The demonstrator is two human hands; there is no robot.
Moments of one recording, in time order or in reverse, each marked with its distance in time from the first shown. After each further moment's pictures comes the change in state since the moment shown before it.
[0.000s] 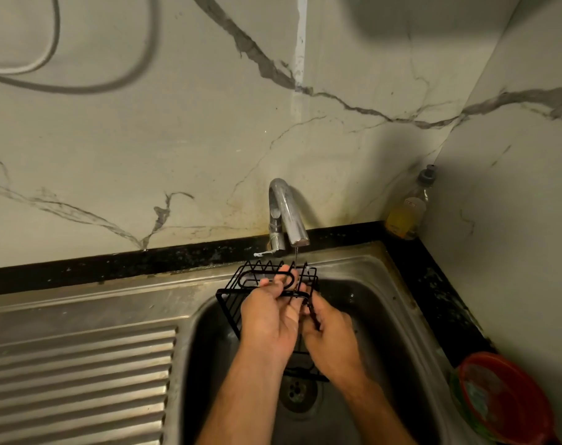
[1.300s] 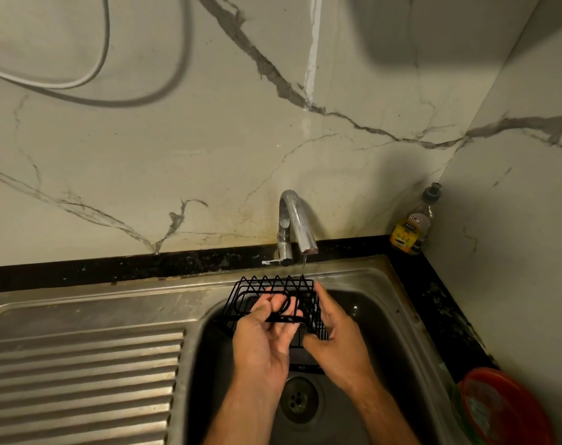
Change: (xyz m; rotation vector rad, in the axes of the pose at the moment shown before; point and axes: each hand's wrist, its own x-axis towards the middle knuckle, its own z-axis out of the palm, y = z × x) left_hand -0.033 0.008 -0.030 -0.040 0.029 0.058; right_hand -0.008 -0.012 -0.013 0.294 -0.078 0.064
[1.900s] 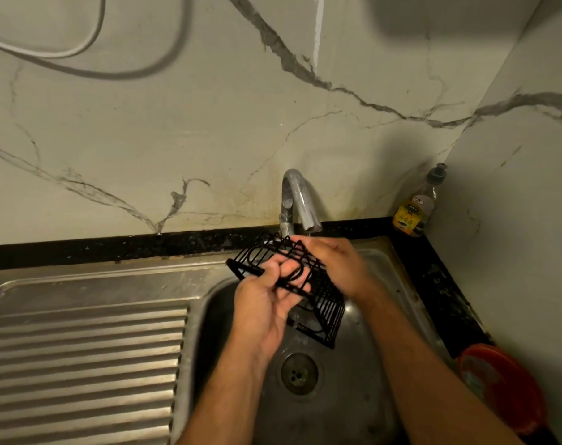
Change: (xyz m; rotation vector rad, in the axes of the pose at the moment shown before) left_hand 0.001 0.012 0.010 0.187 -0.223 0.076; right_hand 0.076 -0.040 -0.026 0.057 -0.160 0.039
